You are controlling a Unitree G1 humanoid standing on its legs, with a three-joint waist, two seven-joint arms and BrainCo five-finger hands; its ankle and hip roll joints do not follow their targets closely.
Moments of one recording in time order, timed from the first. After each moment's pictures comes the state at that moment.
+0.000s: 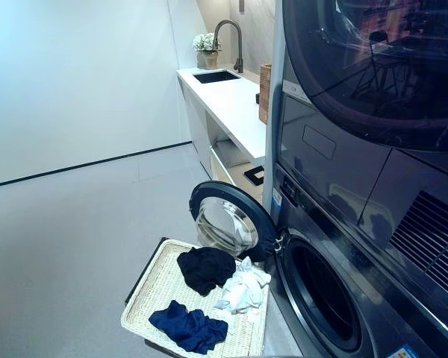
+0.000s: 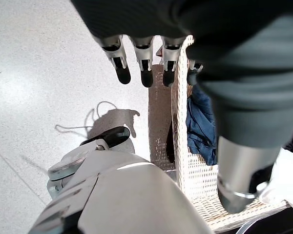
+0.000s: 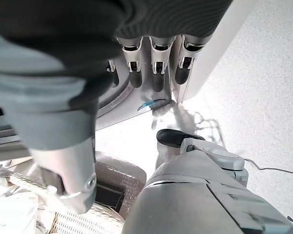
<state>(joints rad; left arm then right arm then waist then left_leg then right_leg) 0.01 0.25 -0.21 1.29 0.03 -0.08 -0.07 -0.05 -0.30 0.17 1.38 0.17 0.08 0.05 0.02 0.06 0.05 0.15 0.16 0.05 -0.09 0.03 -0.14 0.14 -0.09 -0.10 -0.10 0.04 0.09</state>
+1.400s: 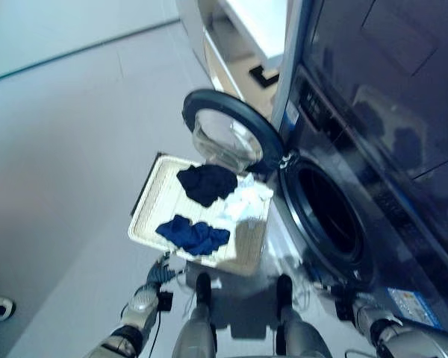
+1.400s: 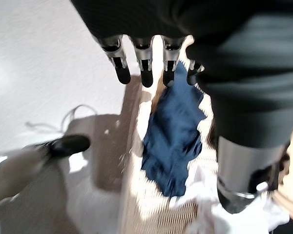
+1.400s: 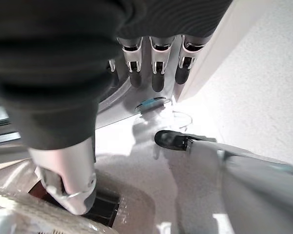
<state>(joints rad) -0.36 0.32 -0.26 1.07 -0.30 -0.29 0.15 -0.45 -0.39 0.17 1.28 0.35 0.02 -0.01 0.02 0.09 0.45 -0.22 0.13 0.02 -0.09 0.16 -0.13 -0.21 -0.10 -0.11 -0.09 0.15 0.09</state>
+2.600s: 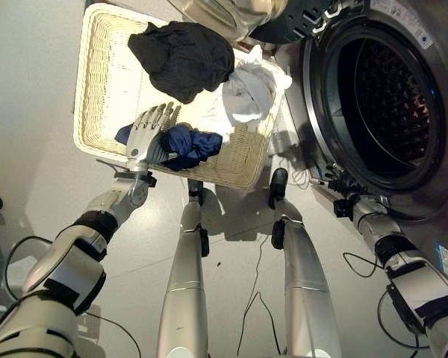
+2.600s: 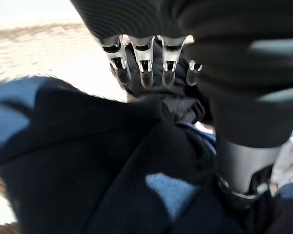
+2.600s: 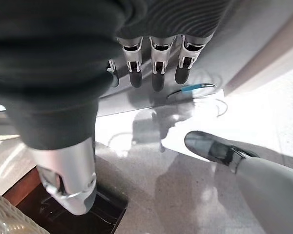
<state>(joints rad) -0.92 0.68 -0.69 0.96 0.50 -0.30 0.72 -0.73 -0.56 0.32 1.02 0.46 -0.12 0.02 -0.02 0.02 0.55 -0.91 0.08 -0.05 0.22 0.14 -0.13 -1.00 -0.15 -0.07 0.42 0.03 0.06</state>
